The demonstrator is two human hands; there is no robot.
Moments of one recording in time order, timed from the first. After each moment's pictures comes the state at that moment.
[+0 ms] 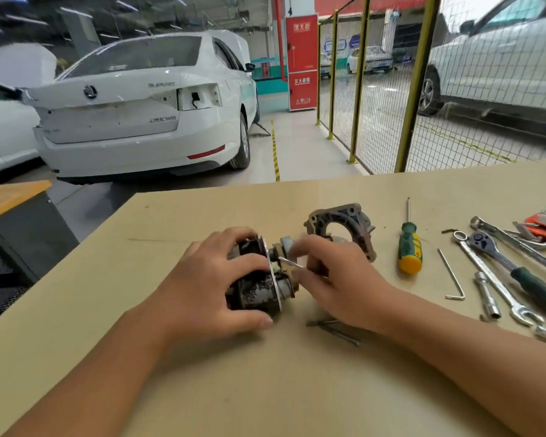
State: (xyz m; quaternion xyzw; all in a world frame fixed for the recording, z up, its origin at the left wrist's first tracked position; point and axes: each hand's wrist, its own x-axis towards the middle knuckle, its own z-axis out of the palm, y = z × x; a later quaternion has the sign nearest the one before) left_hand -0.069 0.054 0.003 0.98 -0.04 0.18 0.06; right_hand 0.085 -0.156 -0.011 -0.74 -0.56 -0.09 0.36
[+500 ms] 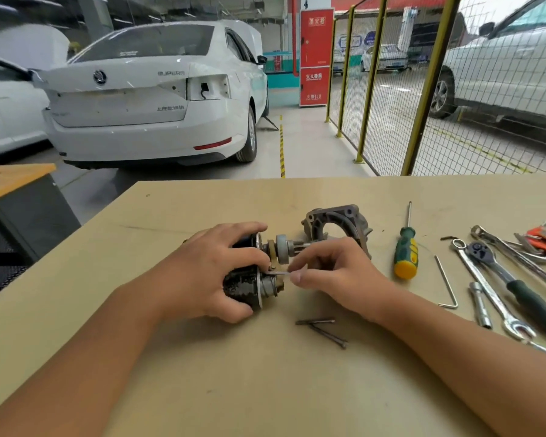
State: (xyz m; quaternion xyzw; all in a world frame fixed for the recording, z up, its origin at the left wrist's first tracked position) left_hand -0.052 0.056 0.009 0.99 -0.04 0.13 0.08; right_hand 0.105 -0.157 -0.013 -0.67 -0.50 0.17 0.53
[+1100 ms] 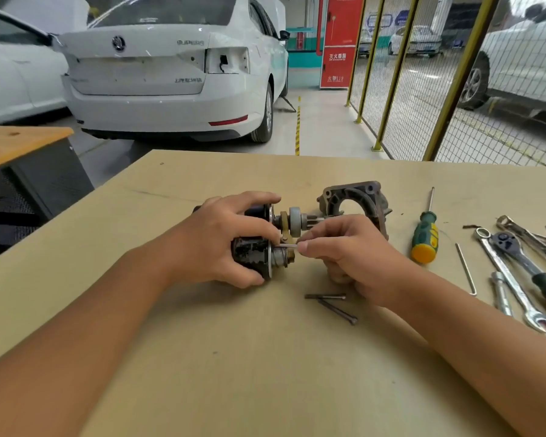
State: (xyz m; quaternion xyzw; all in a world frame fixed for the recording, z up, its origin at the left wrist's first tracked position) left_hand -0.056 0.052 0.006 0.97 -0.07 0.18 0.16; right_hand 0.099 -0.150 -0.013 -0.66 -0.35 0.33 0.58
